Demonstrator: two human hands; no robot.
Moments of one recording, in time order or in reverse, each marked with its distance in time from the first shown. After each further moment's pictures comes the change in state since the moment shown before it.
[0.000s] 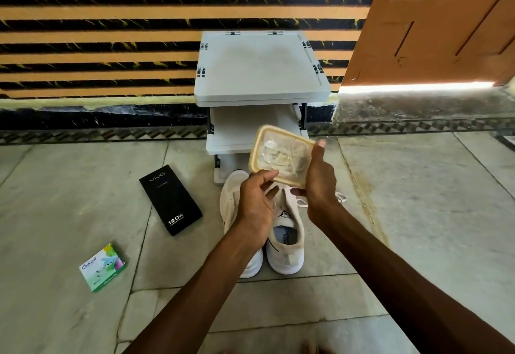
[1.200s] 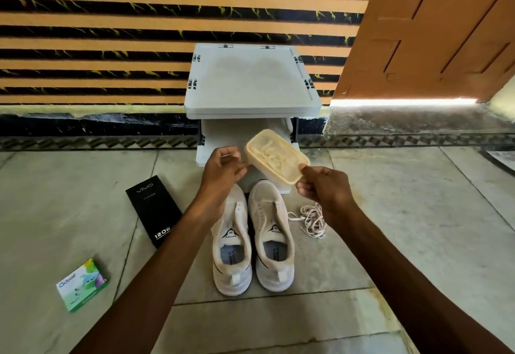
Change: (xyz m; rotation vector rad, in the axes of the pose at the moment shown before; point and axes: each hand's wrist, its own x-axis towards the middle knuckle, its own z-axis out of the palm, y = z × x) left_hand 0.058 0.048 -0.023 0.462 0.026 0.173; right_hand 0.051 0.003 -0.037 0.076 -0.151 0.028
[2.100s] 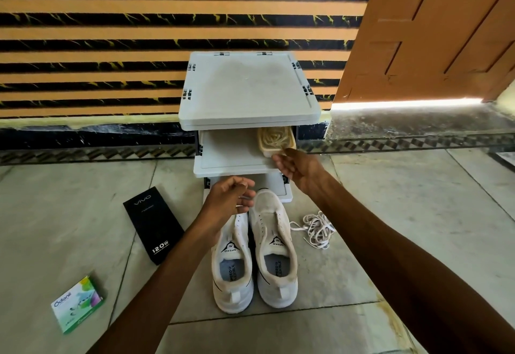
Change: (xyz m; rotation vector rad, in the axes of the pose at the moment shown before) left_hand -0.001 -0.020 -0.005 0.215 -0.171 -0.072; right_hand 0.089 -0.008 0.050 0.349 -0.145 0.197
